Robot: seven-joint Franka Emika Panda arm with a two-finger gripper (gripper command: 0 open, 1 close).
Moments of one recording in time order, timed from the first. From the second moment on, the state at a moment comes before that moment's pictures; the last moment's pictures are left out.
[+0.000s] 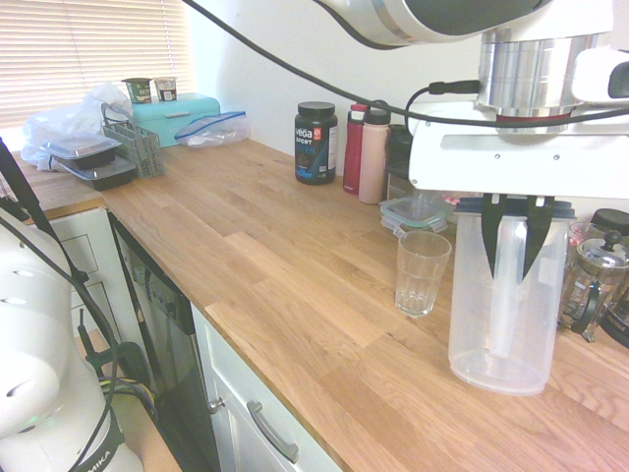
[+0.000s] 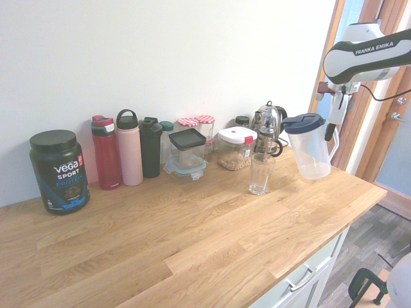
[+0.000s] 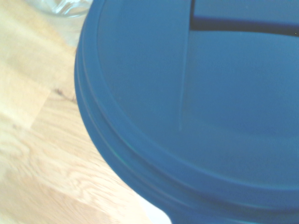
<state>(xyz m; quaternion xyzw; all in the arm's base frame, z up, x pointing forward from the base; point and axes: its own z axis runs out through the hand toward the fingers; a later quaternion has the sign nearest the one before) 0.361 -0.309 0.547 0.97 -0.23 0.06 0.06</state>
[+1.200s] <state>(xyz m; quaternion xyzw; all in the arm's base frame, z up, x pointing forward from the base) 0.198 -0.017 0.597 0.92 -0.36 0.16 -0.02</state>
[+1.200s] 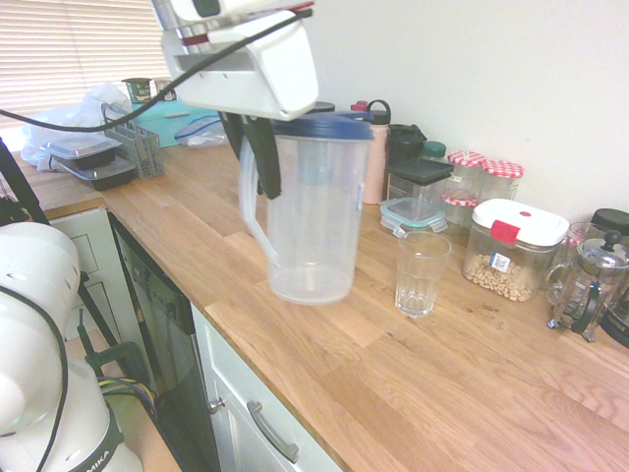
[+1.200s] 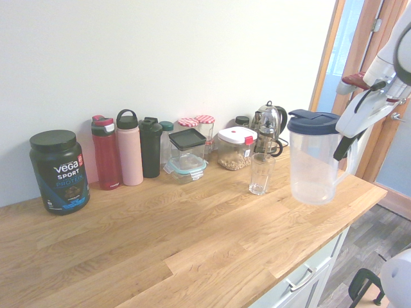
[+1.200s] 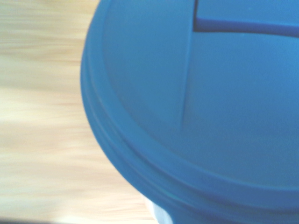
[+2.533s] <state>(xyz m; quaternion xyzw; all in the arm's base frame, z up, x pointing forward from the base) 0.423 0.194 0.468 0.88 -0.43 0.20 -0.07</state>
